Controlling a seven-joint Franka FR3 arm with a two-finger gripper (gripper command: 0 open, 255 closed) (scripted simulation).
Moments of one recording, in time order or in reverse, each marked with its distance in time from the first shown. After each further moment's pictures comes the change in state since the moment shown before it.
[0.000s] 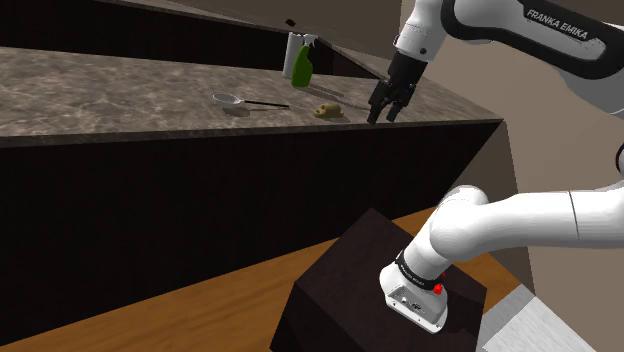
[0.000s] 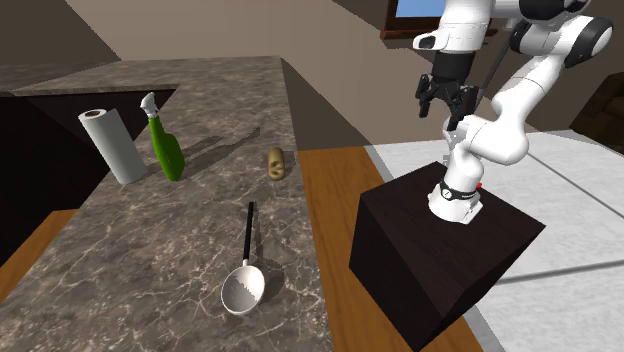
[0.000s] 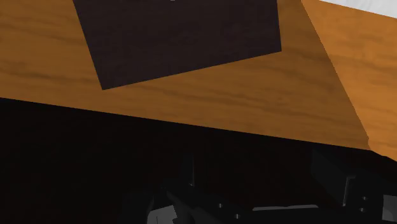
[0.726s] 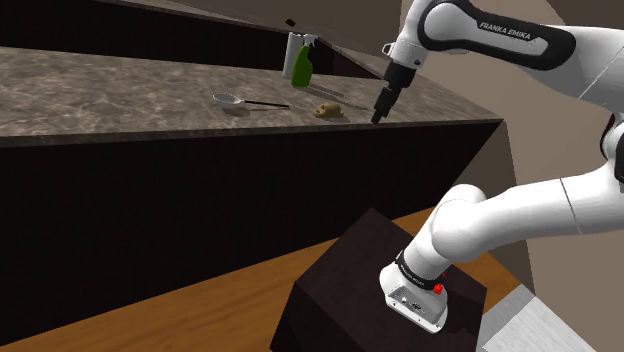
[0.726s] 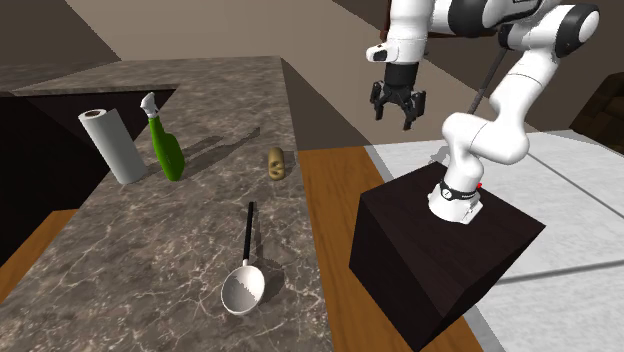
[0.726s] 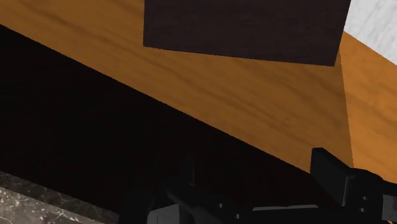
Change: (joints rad) arm 0.049 0.131 -0.235 0.011 -0.163 0.119 -0.442
